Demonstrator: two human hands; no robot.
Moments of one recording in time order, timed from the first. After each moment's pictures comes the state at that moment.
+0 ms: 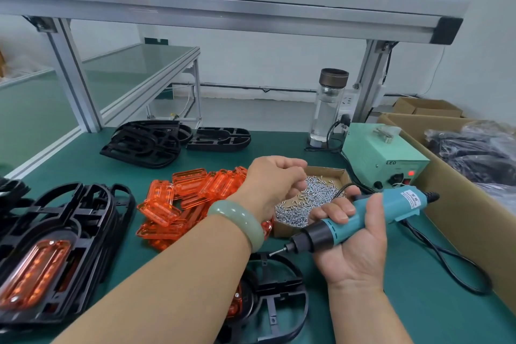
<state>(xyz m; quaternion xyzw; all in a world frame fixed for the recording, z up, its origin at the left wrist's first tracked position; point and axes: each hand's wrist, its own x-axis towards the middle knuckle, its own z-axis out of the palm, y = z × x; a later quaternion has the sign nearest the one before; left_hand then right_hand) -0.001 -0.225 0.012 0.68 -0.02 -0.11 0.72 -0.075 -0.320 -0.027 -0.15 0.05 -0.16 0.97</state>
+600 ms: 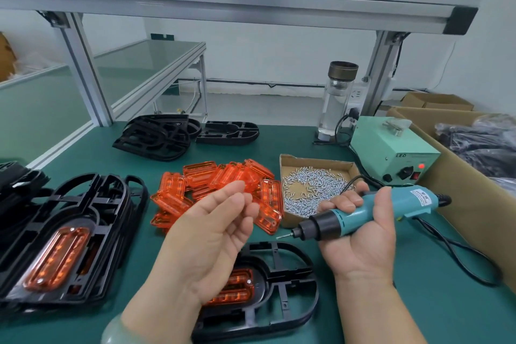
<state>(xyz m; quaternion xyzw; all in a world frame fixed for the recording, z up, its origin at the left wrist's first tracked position) -0.098 -0.139 0.002 0.43 0.08 -0.07 0.90 -0.079 -0.314 -0.026 -0.16 0.06 -0.17 0.97</state>
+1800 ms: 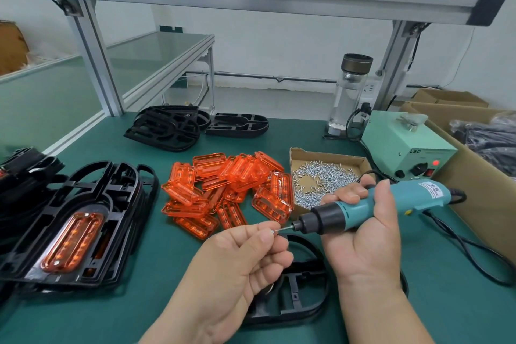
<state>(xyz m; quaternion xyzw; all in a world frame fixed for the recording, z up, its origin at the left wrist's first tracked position) -0.133 -0.145 -0.015 0.49 0.08 -0.15 0.86 -0.089 -0.295 -0.021 -0.17 0.04 -0.17 0.97</state>
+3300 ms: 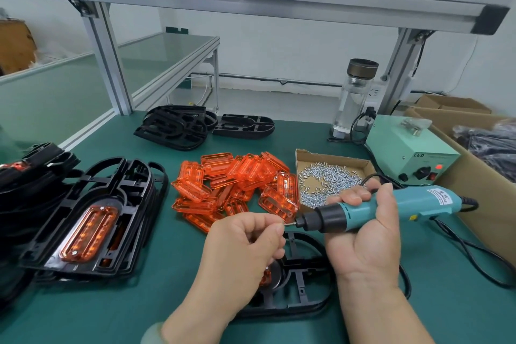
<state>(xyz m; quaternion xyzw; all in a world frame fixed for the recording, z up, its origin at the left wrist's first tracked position) -0.127 -0.142 -0.024 0.72 0.00 0.02 0.69 -0.092 -0.288 -0.022 -0.18 0.05 -0.19 0.96</state>
